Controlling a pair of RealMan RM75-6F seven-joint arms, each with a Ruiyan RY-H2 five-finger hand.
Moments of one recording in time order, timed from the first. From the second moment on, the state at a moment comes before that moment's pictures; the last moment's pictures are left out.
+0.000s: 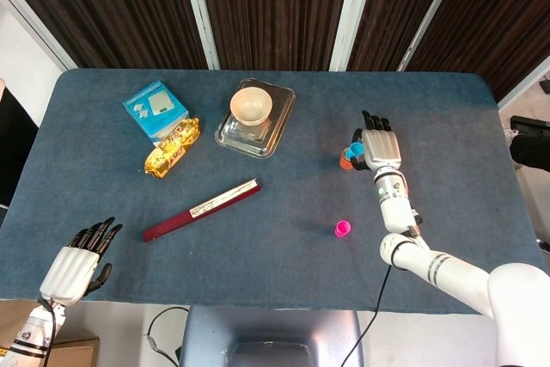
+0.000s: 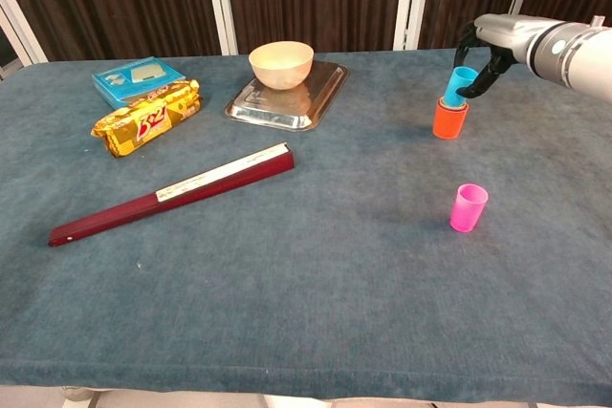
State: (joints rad) left arm -0.21 -1.24 0.05 -1.49 1.61 1.35 0.14; right arm 0.91 -1.61 0.31 -1.05 -0.63 0.83 -0.47
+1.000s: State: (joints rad) left arm -0.20 -1.23 0.06 -1.50 1.64 1.39 0.14; right arm 0.63 -1.19 0.03 -1.76 -1.23 0.94 -0.28
